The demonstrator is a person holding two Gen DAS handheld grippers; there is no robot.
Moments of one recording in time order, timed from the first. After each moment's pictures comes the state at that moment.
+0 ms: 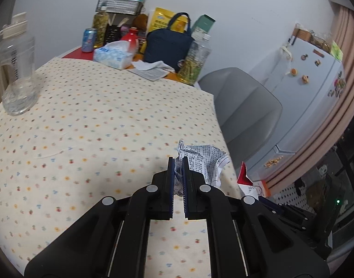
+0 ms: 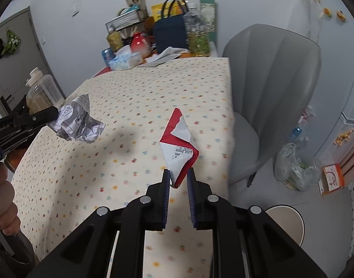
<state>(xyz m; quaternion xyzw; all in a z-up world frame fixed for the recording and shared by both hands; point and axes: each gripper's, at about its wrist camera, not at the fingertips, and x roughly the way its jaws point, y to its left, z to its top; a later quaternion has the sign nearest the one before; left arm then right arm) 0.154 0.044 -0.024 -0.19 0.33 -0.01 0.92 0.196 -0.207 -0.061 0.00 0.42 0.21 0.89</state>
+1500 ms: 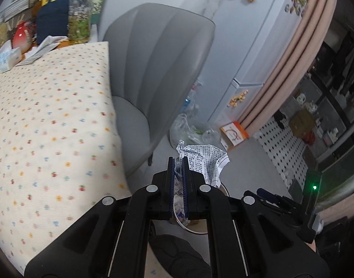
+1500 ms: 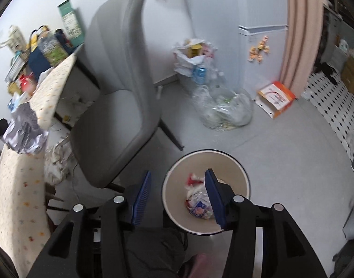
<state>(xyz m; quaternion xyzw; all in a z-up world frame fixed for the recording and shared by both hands) 0.234 -0.202 -0.073 -0.07 0.43 -0.18 0.88 0.188 -0.481 -0.186 0.15 0.48 -0.04 0.86</state>
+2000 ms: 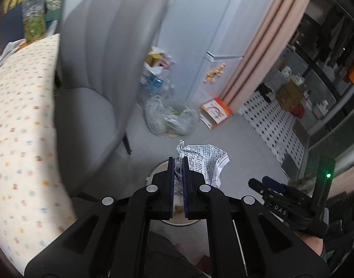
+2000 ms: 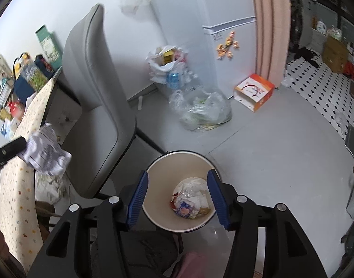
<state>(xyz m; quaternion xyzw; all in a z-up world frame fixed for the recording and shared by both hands) 0.231 -0.300 -0.100 -0.02 0.47 -0.24 0.85 0.143 -0.554 -0.185 0.20 0.45 -0.09 0.86</state>
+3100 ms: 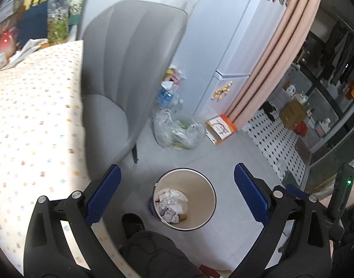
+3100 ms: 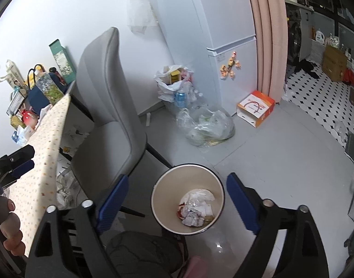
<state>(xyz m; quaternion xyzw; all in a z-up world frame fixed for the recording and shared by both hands) 0.215 -0.243 -0.076 -0.06 0.42 -0.21 0.88 0.112 -0.540 -0.129 0.20 0.40 -0.08 0.89</state>
